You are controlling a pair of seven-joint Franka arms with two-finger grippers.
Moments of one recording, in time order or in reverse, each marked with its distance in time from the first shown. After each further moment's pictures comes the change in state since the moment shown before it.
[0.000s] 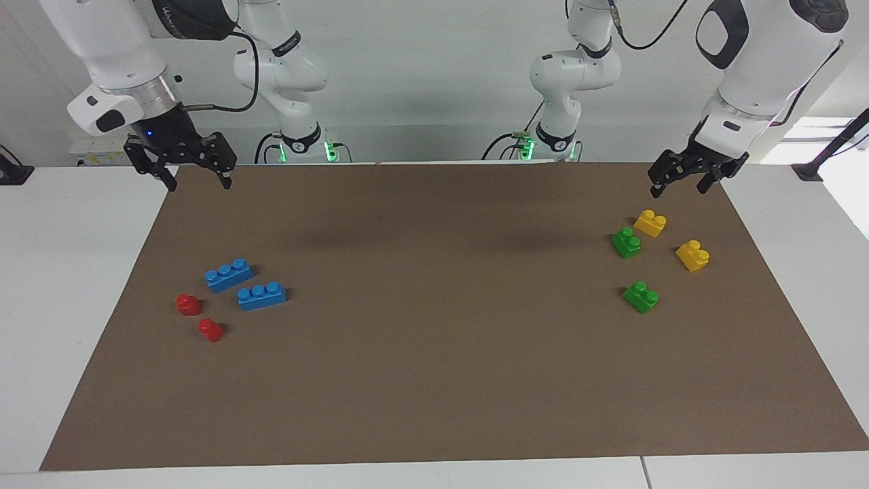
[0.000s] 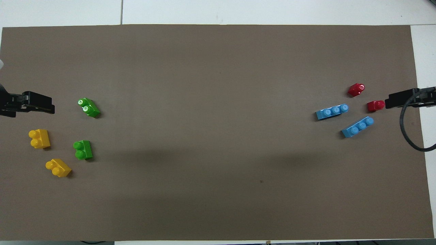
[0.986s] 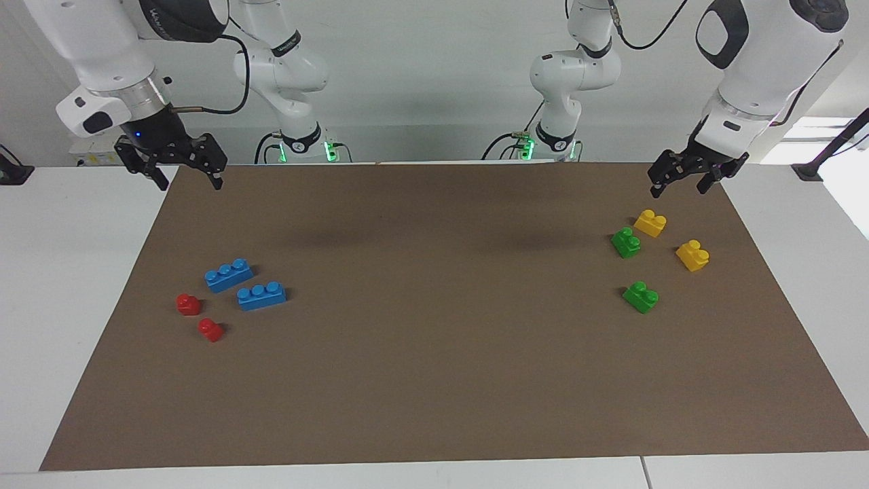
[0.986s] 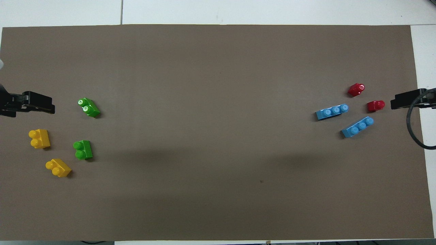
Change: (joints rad) left arm 0.000 0.000 0.000 0.000 -0.001 0.000 0.000; right arm -0.019 0.001 -0.001 0.004 0.000 -0.008 0.000
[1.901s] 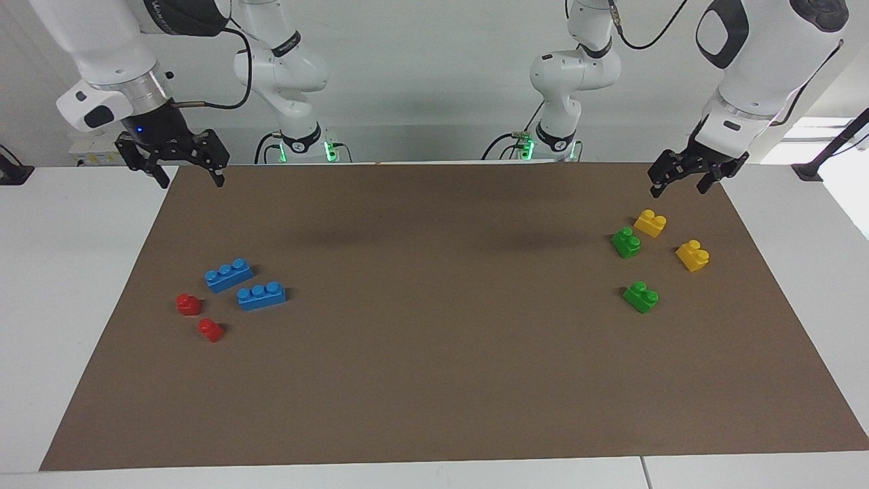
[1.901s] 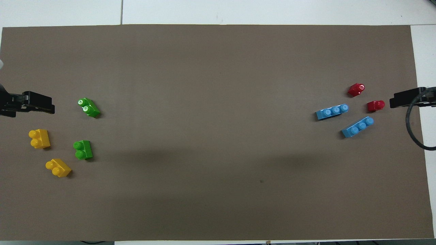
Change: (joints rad) left arm 0.000 -0.001 0.000 0.000 0.000 0.000 0.000; right arm 0.006 0.002 0.010 0.015 0.000 -0.005 0.001
